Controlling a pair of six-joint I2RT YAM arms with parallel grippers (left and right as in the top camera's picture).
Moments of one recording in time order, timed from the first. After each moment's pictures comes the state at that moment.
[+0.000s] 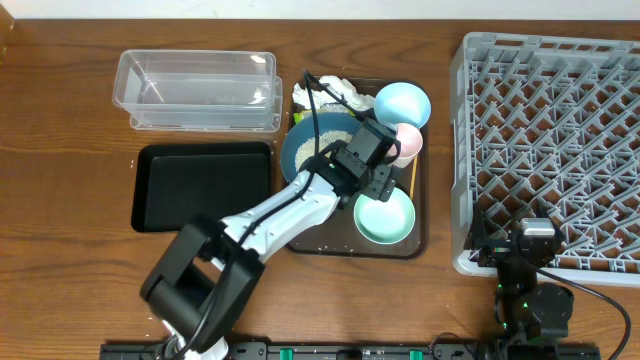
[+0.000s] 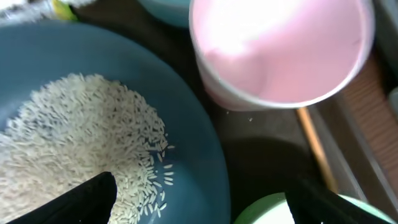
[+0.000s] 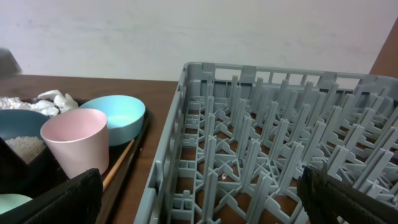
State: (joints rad) left arm -0.73 1.86 1.20 -0.31 -0.06 -0.22; right arm -0.01 0.01 0.01 -0.07 0.02 -0.03
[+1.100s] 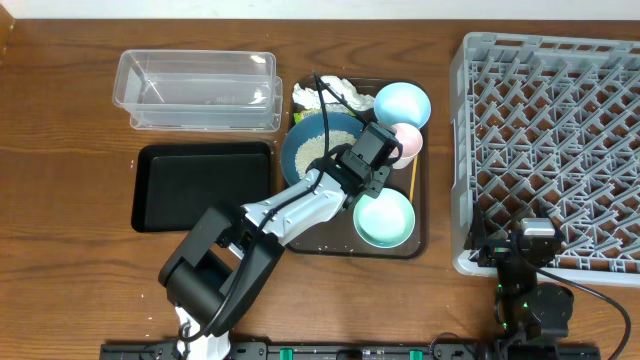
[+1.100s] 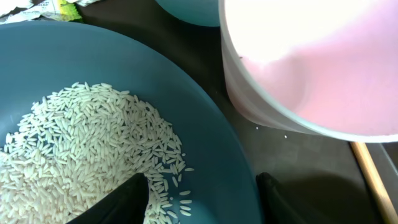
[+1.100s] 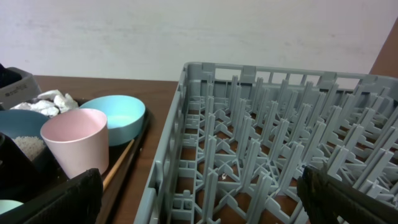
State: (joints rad) left arm -0.73 1.94 1.20 -0.23 -0.14 -0.20; right arm -0.01 0.01 0.01 -0.07 0.02 -0.03
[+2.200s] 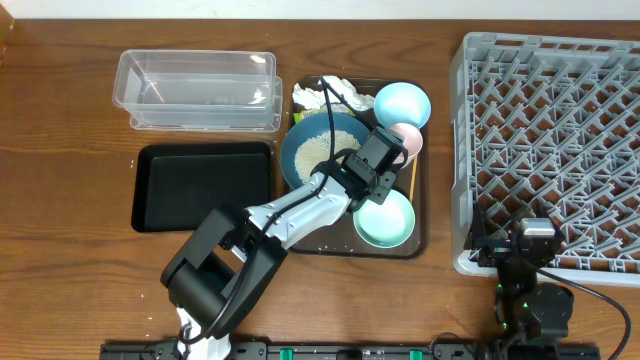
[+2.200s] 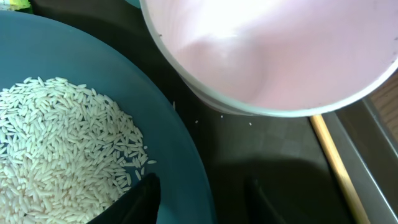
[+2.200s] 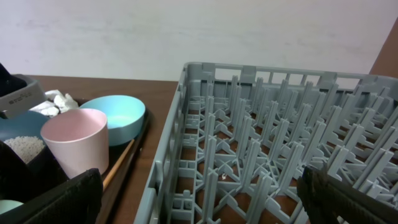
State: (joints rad) left arm -0.75 1.94 1.20 -0.24 -0.09 -0.20; right arm -0.01 0.01 0.01 -0.07 0.02 -0.03
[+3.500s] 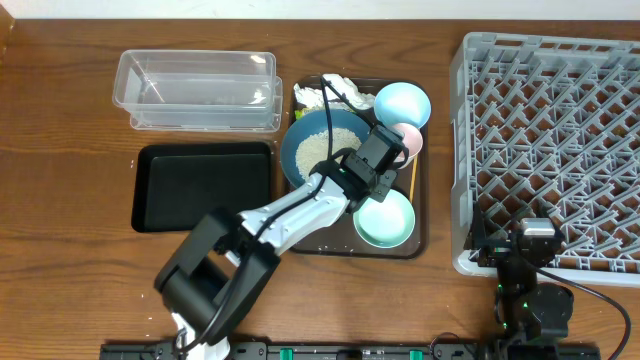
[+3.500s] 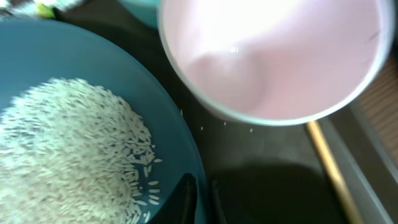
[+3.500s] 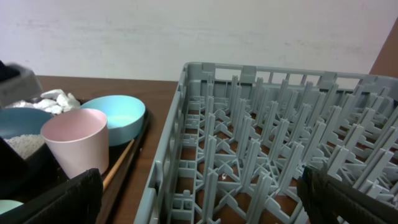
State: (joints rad) left arm -0.76 1.89 1.20 -0.24 -0.11 -0.20; right arm -0.01 0.01 0.01 -0.07 0.02 -0.03
